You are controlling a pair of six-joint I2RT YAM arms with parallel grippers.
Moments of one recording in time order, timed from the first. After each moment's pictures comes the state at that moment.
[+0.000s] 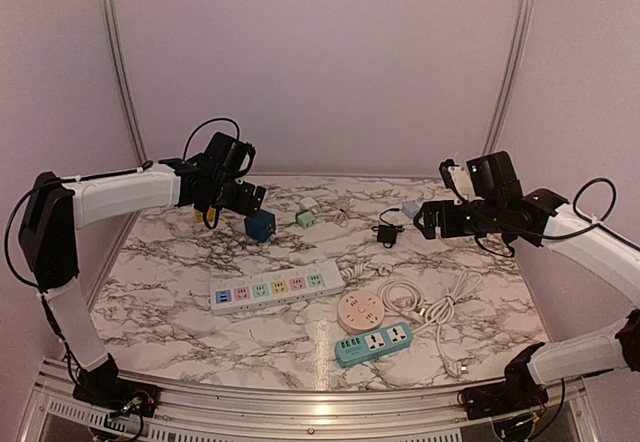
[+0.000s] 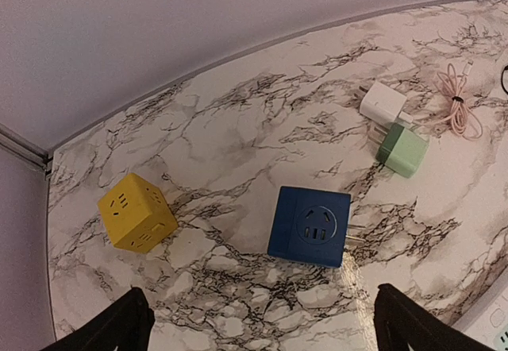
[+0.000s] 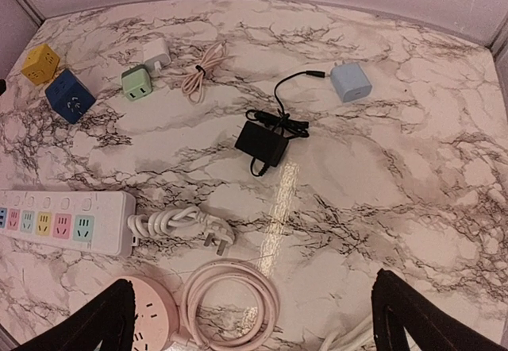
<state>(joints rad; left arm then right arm) -0.63 1.78 1.39 -0.40 -0.40 -0.07 0.48 1.17 1.00 -0.54 0.06 0.25</state>
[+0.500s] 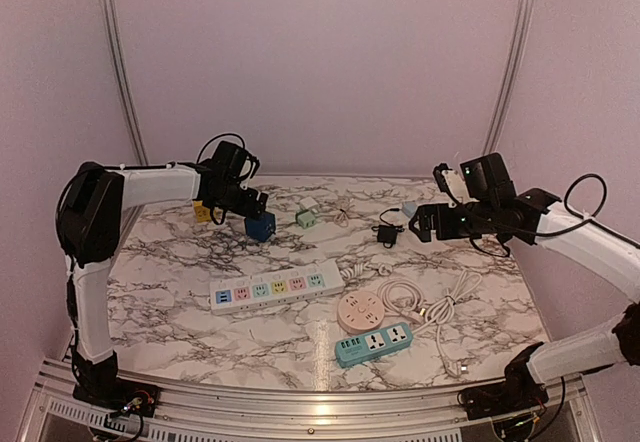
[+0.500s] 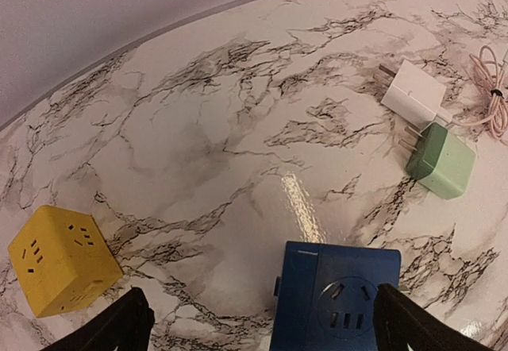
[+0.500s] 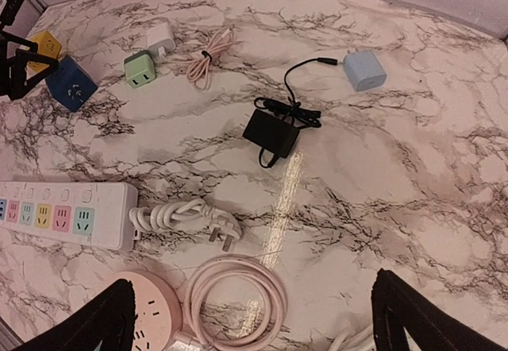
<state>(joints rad) -0.49 2.06 1.55 -0.34 -0.15 -0.05 0.48 1.21 1.00 -0.53 0.03 0.25</state>
